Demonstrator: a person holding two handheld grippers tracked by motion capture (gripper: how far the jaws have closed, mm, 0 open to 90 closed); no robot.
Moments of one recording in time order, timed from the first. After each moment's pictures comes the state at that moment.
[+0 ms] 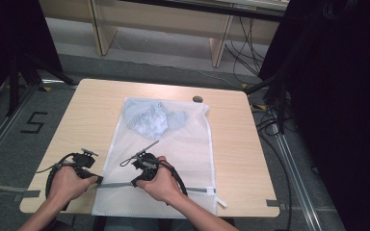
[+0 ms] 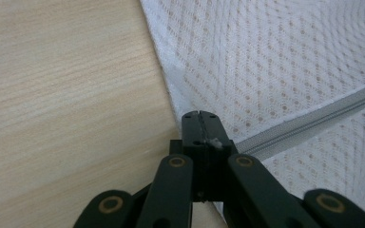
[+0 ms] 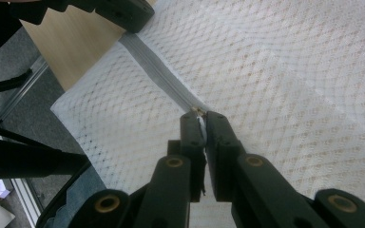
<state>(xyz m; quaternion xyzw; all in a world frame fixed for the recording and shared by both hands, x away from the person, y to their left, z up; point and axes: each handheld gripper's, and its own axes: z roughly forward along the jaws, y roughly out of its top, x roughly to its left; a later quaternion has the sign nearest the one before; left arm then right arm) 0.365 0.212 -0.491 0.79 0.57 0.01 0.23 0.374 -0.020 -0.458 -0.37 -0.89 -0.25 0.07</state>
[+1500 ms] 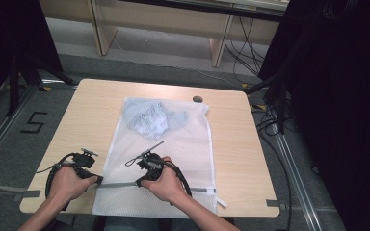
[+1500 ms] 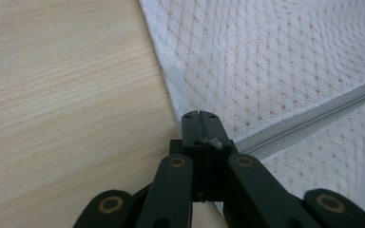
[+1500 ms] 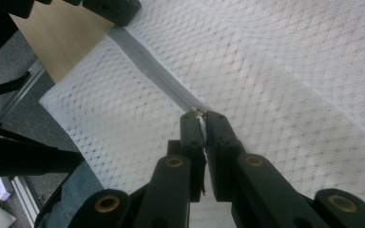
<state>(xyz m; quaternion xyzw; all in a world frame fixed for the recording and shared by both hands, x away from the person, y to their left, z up) 0.365 0.212 -0.491 0.79 0.56 0.01 0.23 0.375 -0.033 -0.459 -0.38 -0.89 -0.25 0.07</state>
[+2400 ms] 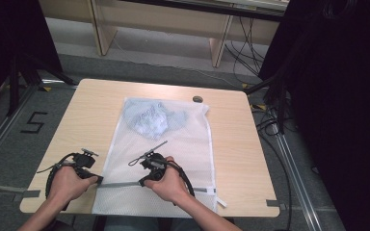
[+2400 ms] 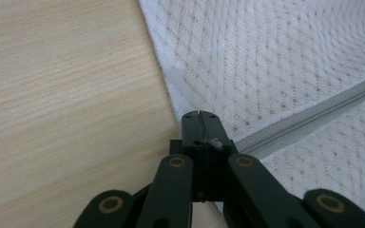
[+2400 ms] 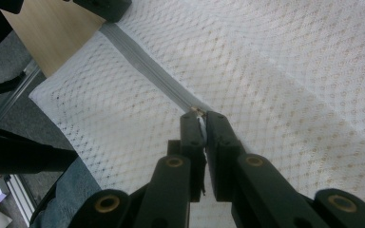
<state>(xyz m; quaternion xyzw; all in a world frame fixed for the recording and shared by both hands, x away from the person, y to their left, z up) 0.365 0.210 -0.491 0.79 0.57 0.01 0.23 0.375 -0.041 -0.458 -0.38 -0.89 -0.24 0.07</state>
